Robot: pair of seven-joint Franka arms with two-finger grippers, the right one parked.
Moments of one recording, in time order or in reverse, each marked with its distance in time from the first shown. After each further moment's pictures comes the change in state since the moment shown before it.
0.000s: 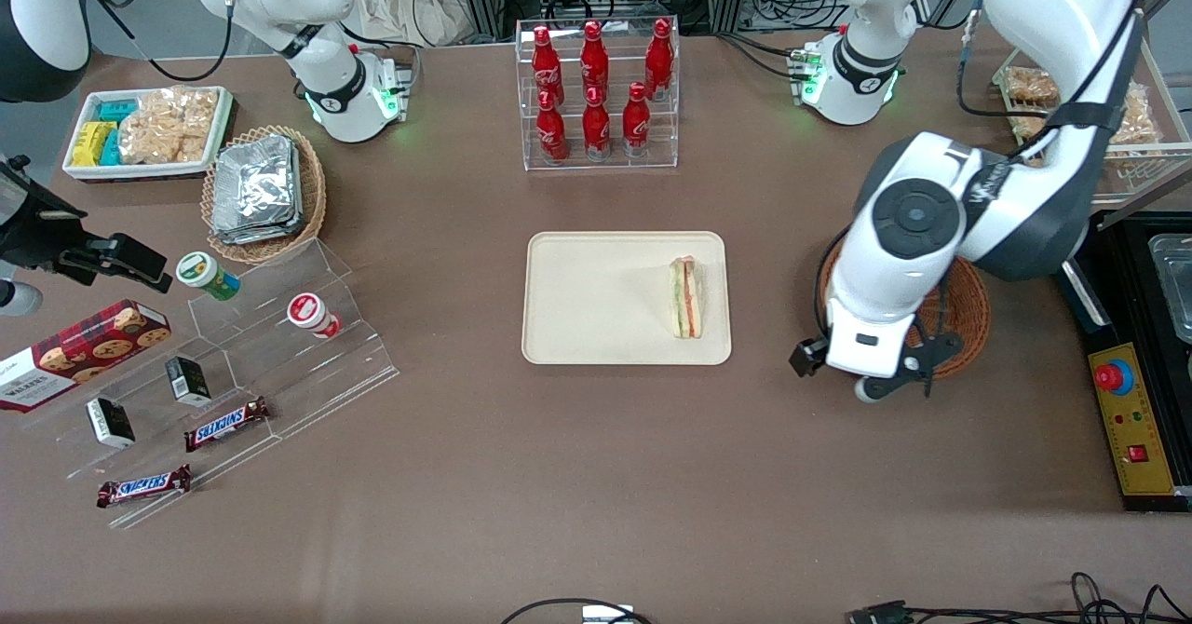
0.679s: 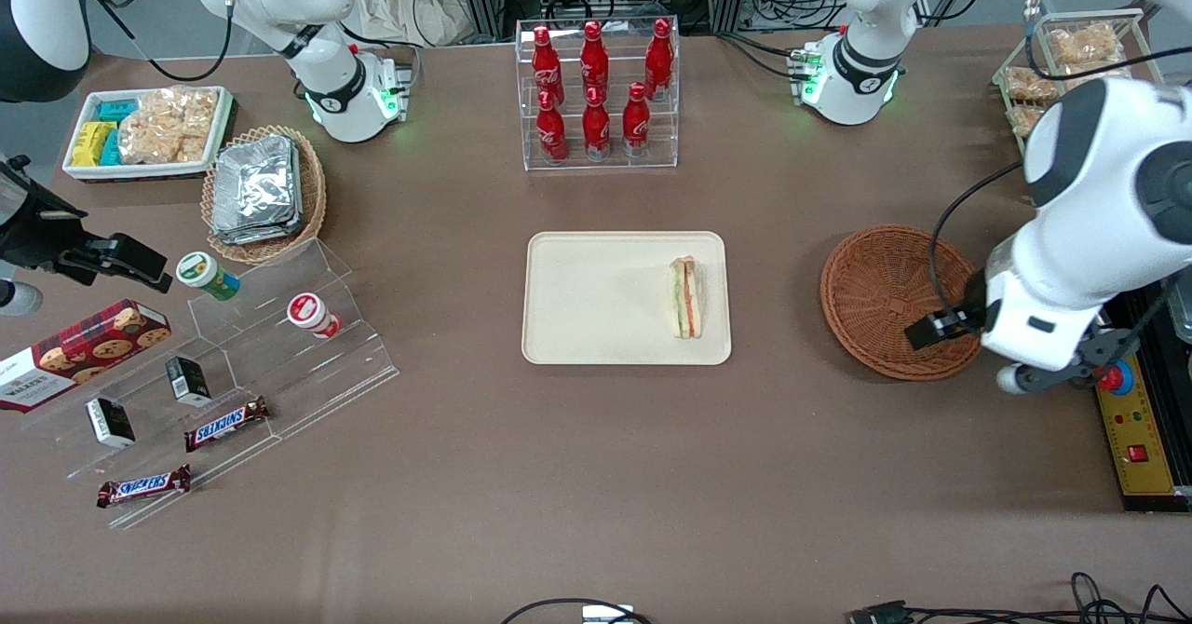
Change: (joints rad) arm 0.124 -0.154 0.120 0.078 -0.251 -0.191 0.495
